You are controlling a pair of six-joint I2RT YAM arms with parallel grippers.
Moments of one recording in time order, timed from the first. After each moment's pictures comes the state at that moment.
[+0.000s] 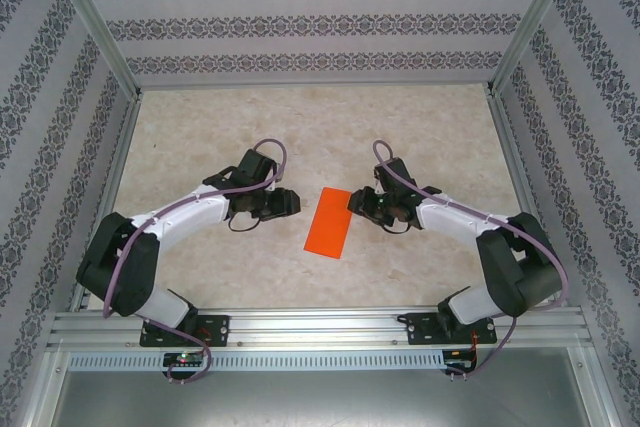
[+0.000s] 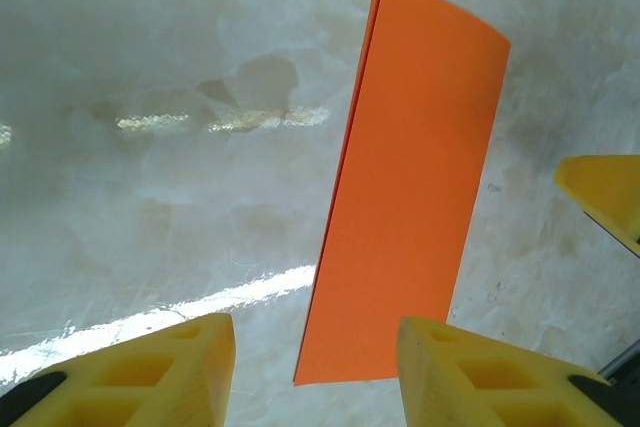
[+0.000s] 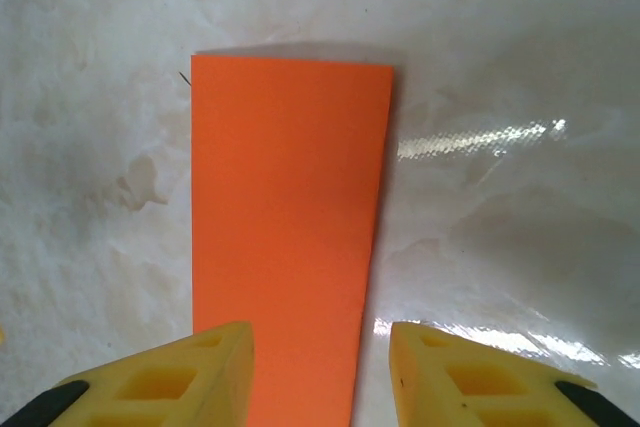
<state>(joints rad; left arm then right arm) -0.54 1.51 0.91 -0.42 0.36 -0.69 0.48 1.48 0.72 -0.22 -0.29 0.80</state>
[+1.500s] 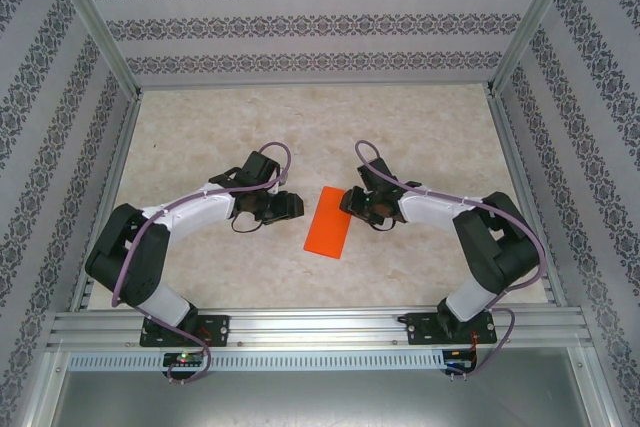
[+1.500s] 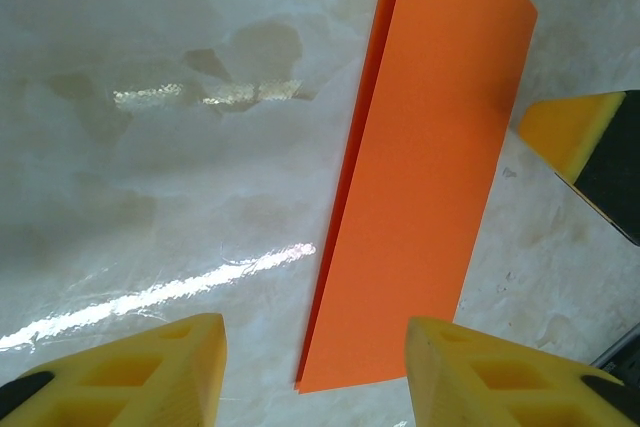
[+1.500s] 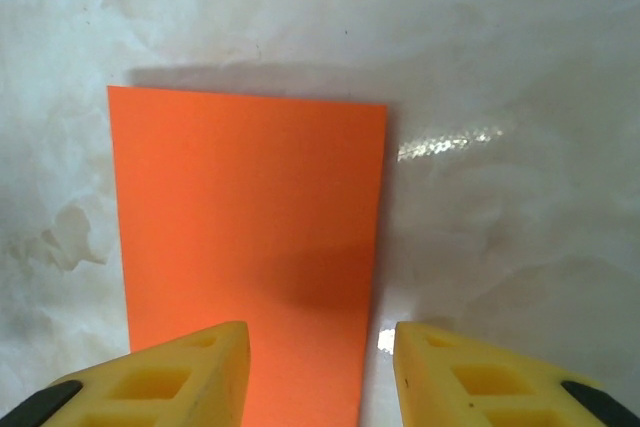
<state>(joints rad) -0.54 1.57 0.91 -0.41 0.41 -0.69 0.54 1.64 0.81 -0.21 -0.17 0.84</state>
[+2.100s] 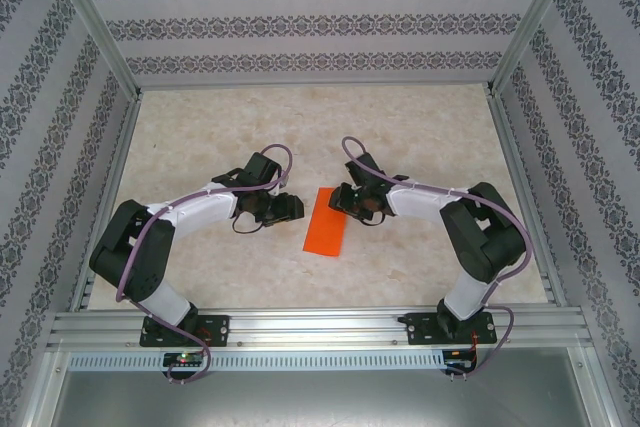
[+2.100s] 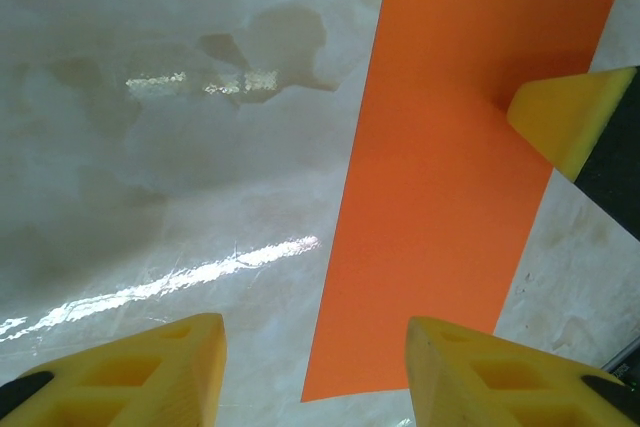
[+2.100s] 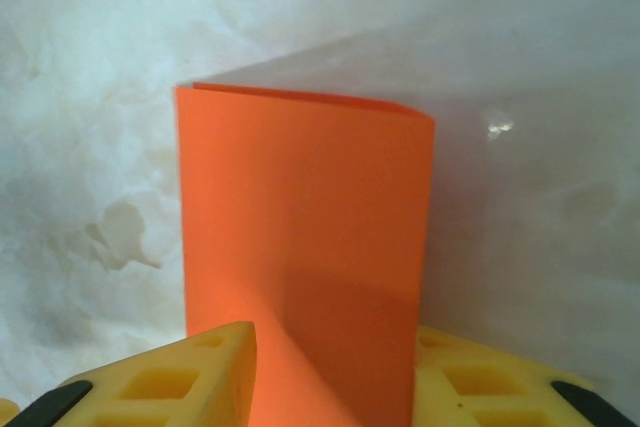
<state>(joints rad) -0.54 1.60 0.91 -0.41 0.41 -0.69 0.57 1.73 0.91 -0.22 -0.21 0.83</state>
